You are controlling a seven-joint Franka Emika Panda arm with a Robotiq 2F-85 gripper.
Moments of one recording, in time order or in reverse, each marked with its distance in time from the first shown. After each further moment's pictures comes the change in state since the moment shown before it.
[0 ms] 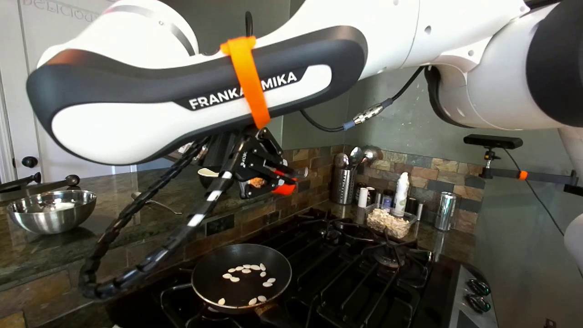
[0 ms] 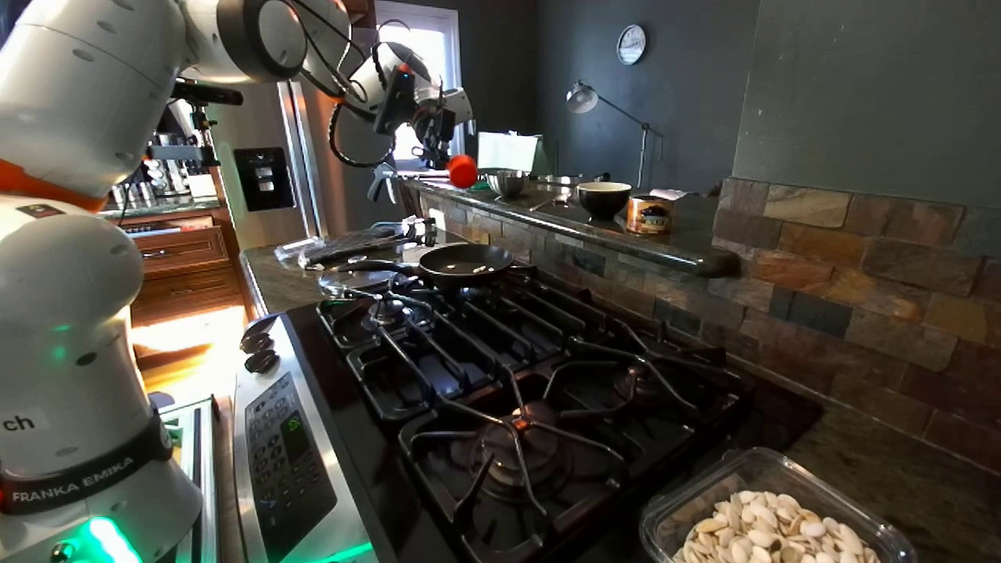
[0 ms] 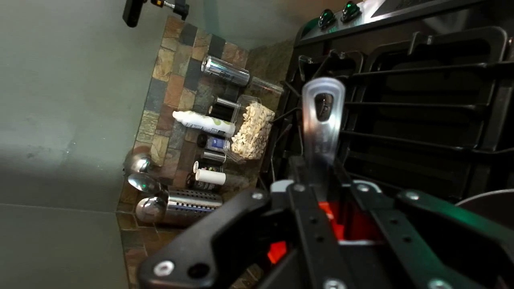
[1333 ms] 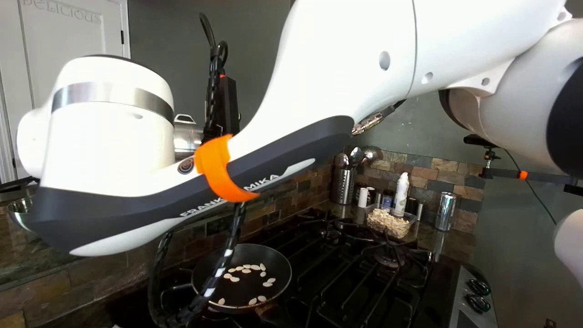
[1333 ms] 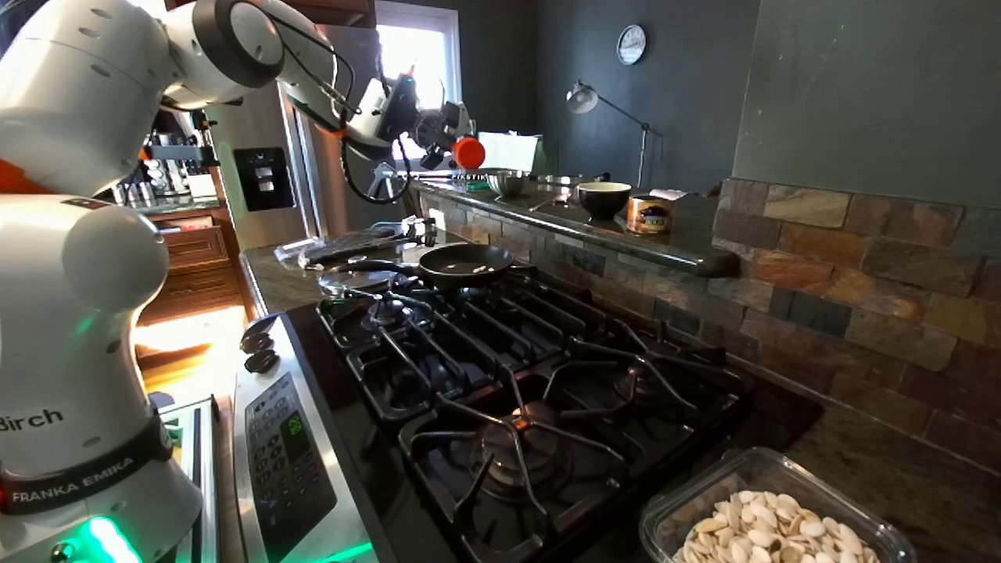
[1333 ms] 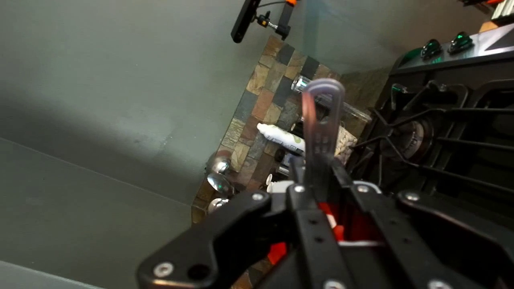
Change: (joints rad) arm 0.324 0.097 -0.437 -0.040 -0.116 0.000 -0.320
